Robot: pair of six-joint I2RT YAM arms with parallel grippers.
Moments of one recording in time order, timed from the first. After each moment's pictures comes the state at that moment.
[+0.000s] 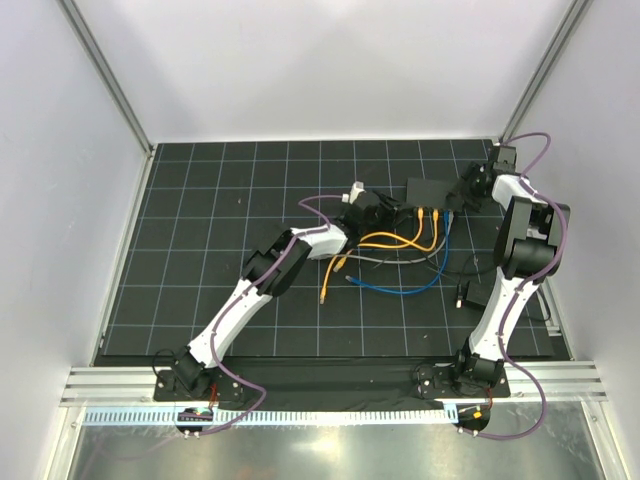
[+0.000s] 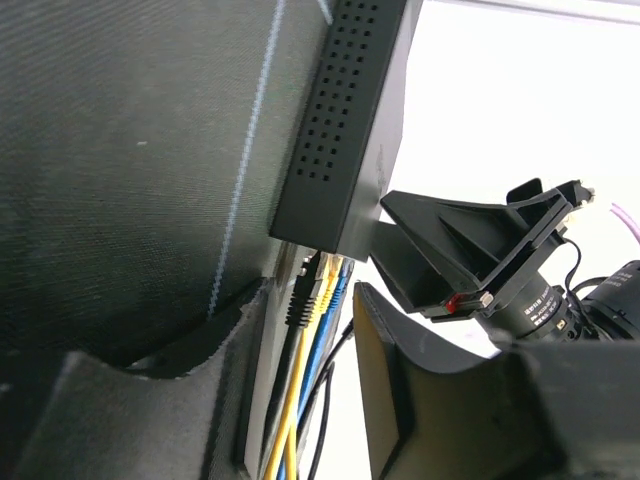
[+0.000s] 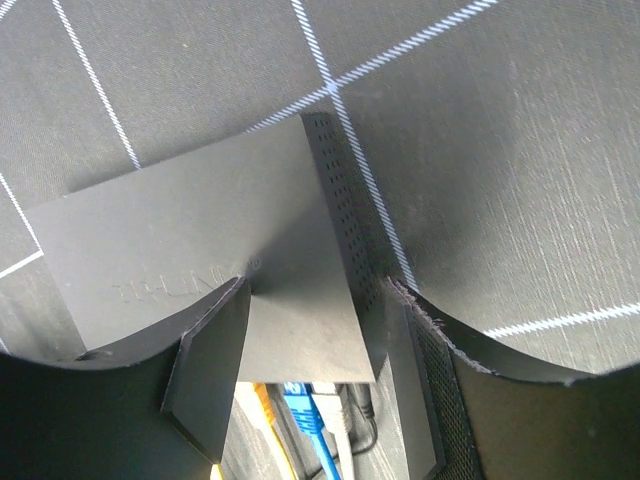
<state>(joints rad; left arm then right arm) -0.78 2.68 1.94 0.43 0.02 -1.59 -0.24 2.10 1.52 -0.34 -0.19 0.38</state>
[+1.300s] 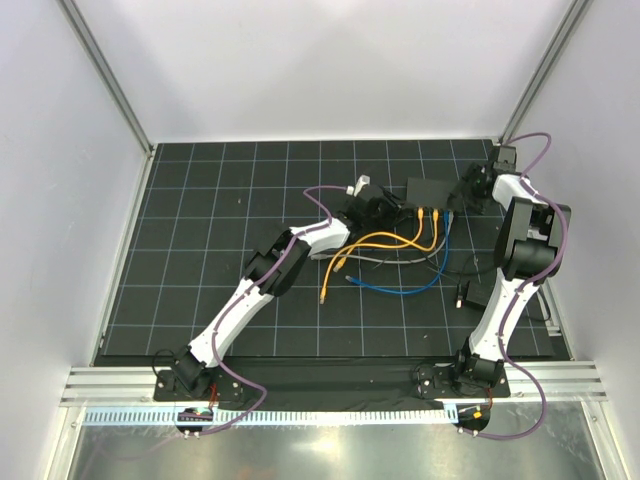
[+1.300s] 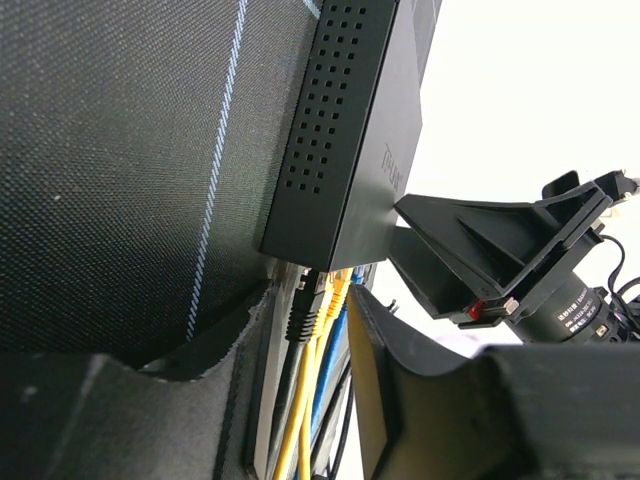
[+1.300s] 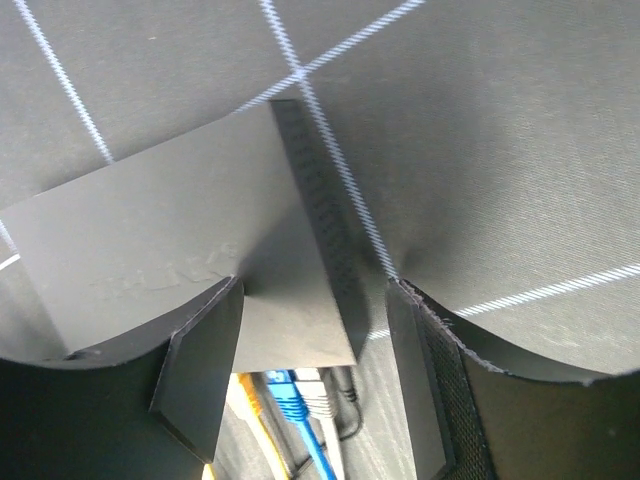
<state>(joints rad) -0.78 2.72 2.09 0.28 0.08 -1.49 -0.24 2.09 1.51 -0.36 -0.13 0.38</state>
